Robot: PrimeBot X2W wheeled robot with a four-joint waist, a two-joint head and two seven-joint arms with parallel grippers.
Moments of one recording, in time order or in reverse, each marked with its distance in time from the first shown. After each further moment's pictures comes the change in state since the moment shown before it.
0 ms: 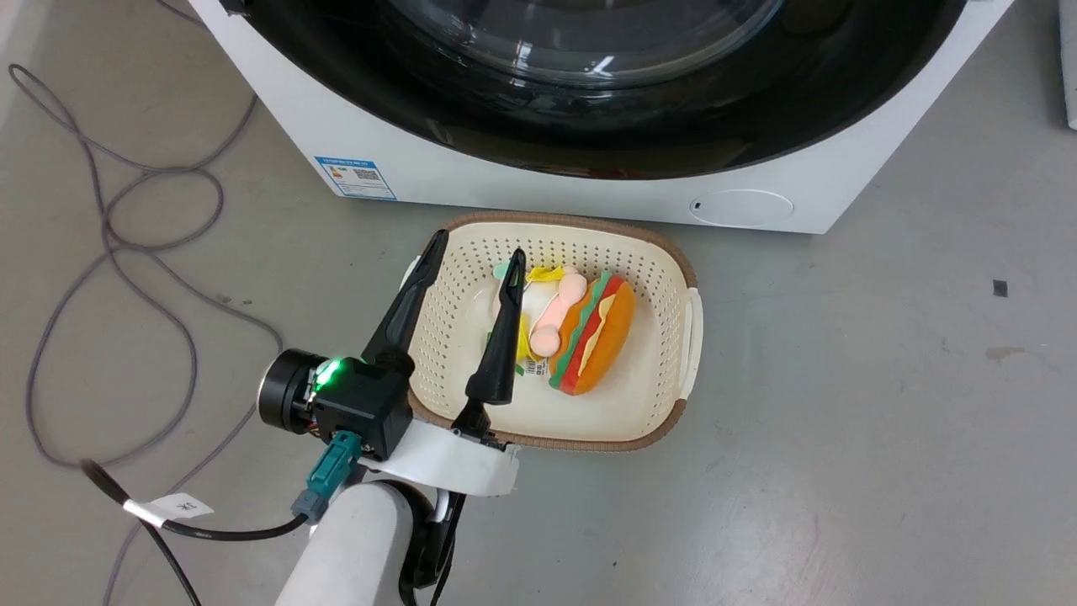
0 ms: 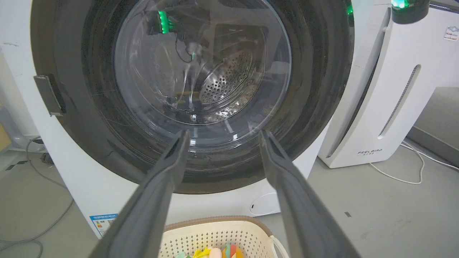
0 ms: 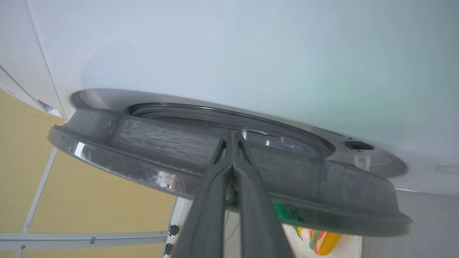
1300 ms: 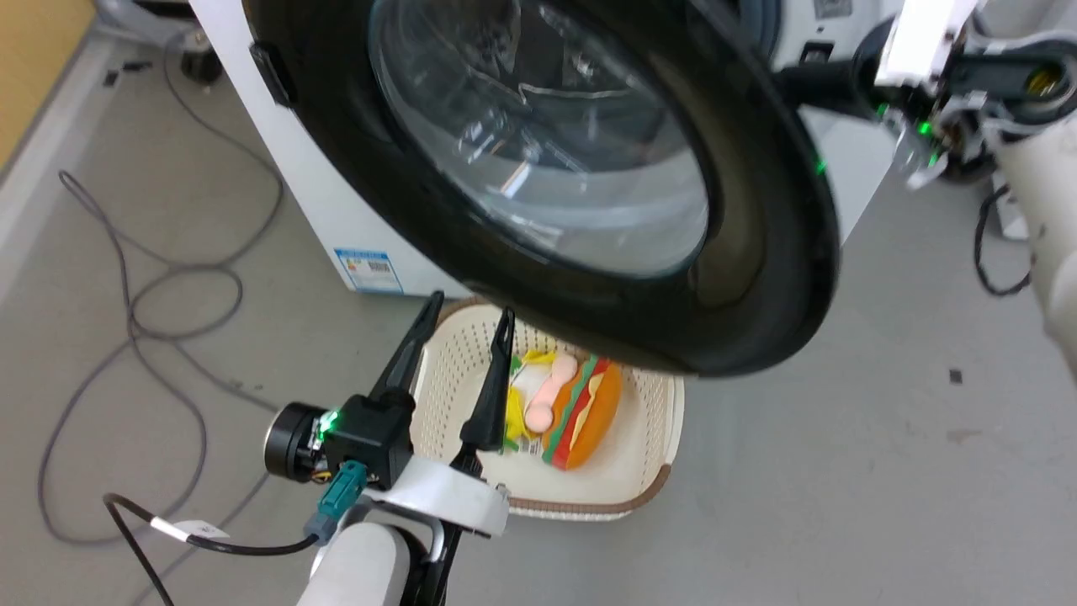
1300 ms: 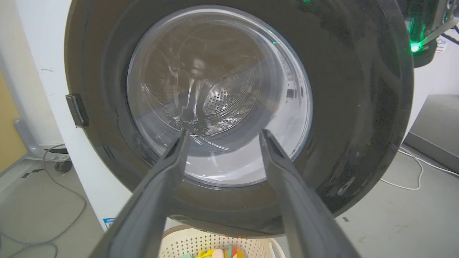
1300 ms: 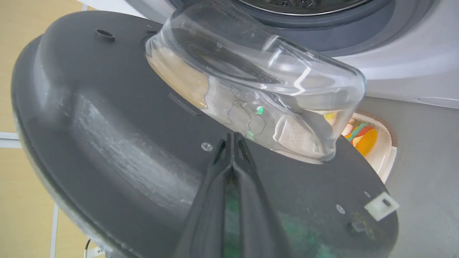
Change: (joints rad) left arm 0.066 0.000 0.011 0.071 0.000 -0.002 0.000; right arm 0.335 0.040 -0.015 -0.179 0.079 0.000 0.288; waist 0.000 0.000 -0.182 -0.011
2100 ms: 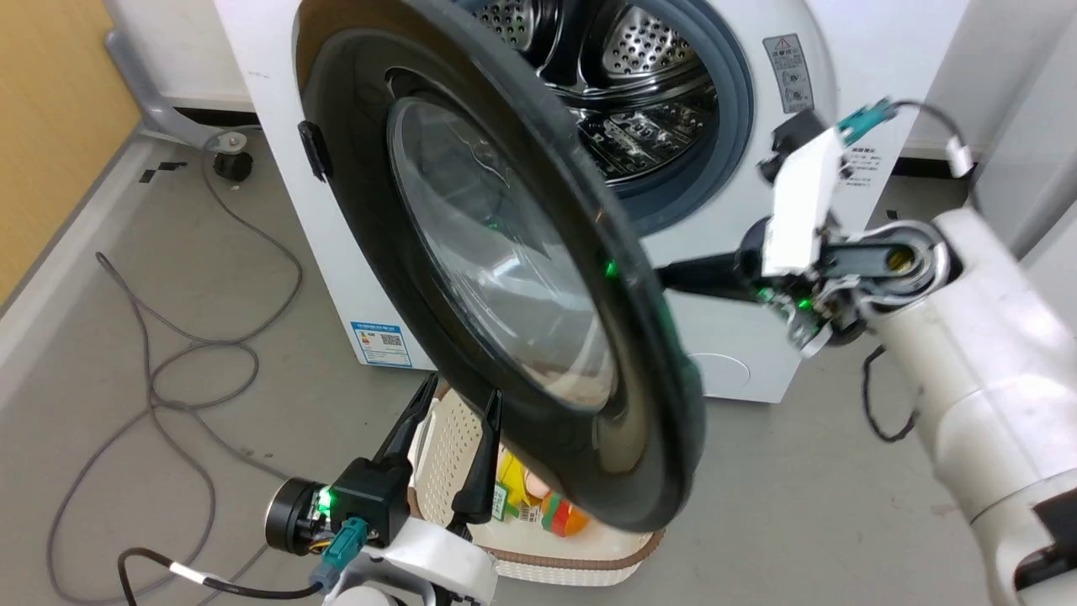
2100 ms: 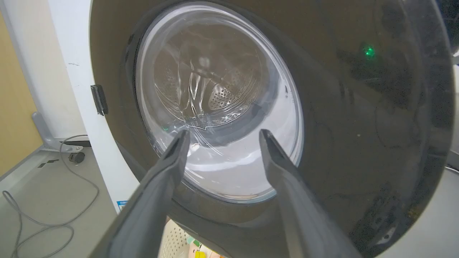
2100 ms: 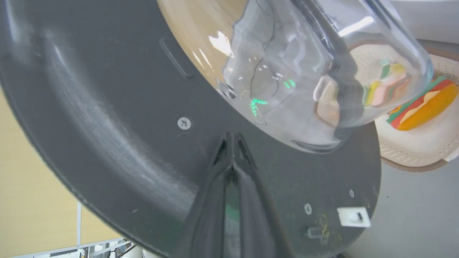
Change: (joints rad) left arm 0.119 0.000 0.020 0.054 0.010 -0.020 0.000; right arm 0.325 0.072 0.006 -0.209 0.065 0.000 0.097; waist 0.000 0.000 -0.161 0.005
